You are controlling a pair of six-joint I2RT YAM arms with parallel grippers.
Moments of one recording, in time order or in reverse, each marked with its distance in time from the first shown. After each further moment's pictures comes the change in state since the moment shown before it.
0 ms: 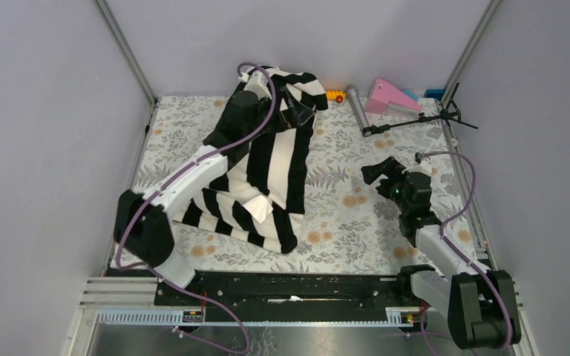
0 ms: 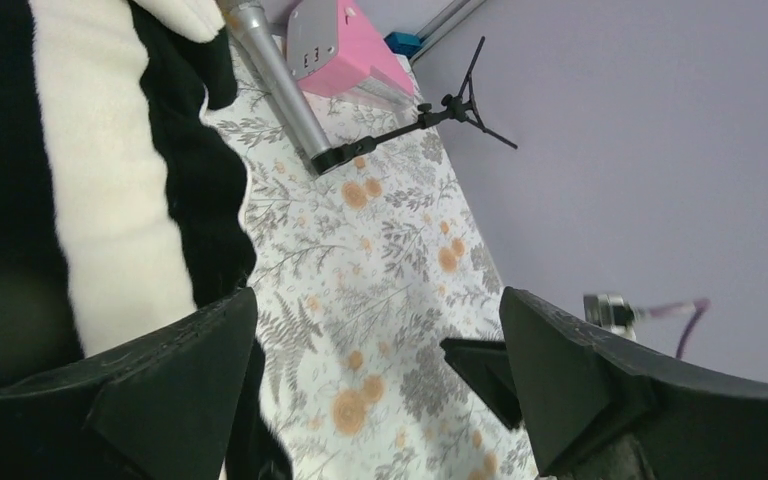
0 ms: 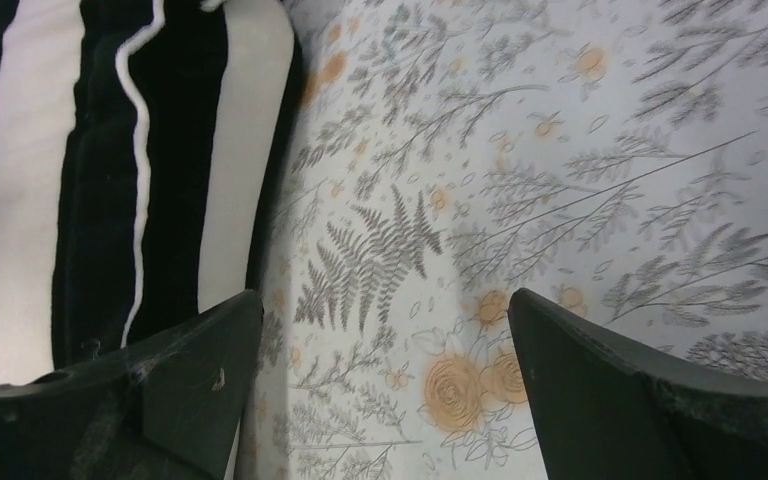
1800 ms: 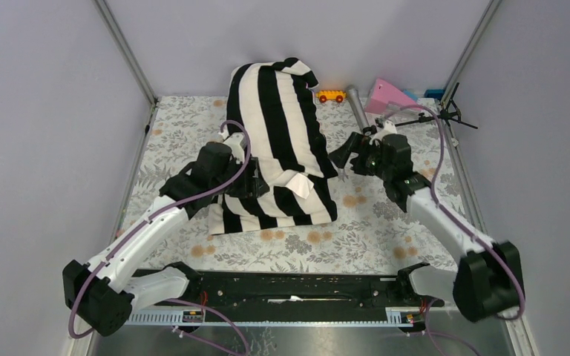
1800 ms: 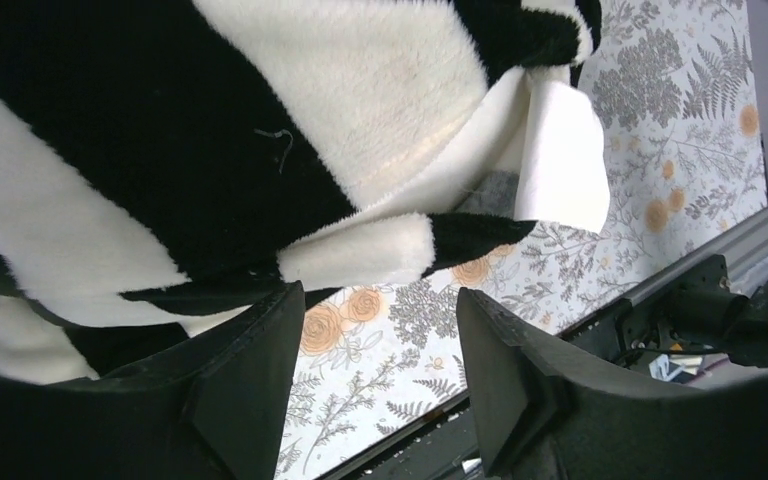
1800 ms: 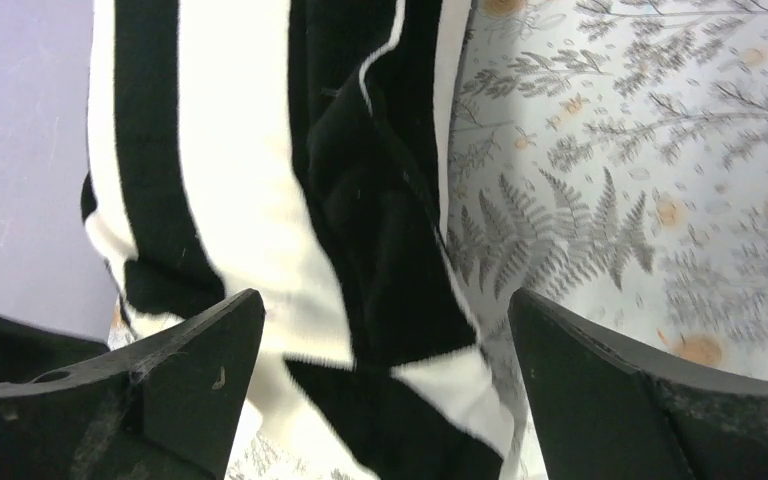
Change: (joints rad) left arm -0.007 -0.561 -0.429 -0.634 -0.006 0.262; right arm 0.216 0.299 0.513 -0.332 -0.182 -0.134
